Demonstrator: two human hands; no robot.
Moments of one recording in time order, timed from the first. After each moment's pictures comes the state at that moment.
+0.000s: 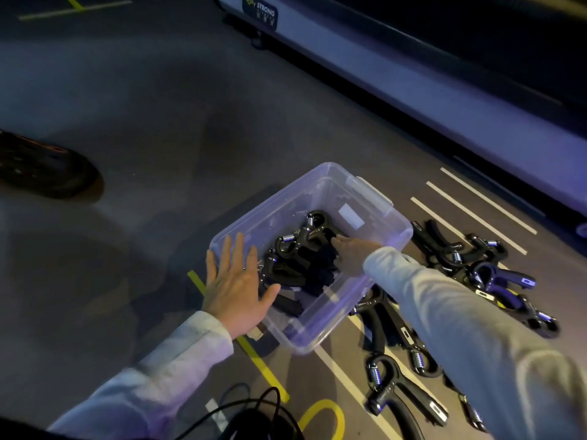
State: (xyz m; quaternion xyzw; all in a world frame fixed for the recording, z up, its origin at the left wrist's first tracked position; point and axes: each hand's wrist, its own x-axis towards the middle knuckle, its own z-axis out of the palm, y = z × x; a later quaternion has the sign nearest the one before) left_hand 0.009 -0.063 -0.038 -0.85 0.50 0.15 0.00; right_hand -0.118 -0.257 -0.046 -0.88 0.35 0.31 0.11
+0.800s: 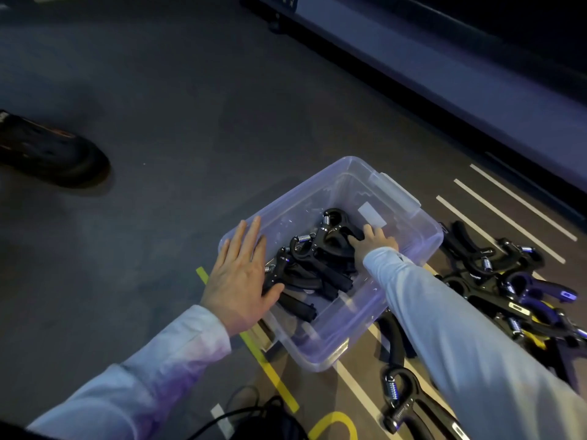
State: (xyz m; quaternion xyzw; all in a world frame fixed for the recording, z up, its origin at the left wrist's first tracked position) left_hand 0.029 -0.072 -0.041 -0.83 0.54 0.13 -0.03; right_hand -0.101 -0.281 -0.098 -0.83 0.43 0.35 -0.01
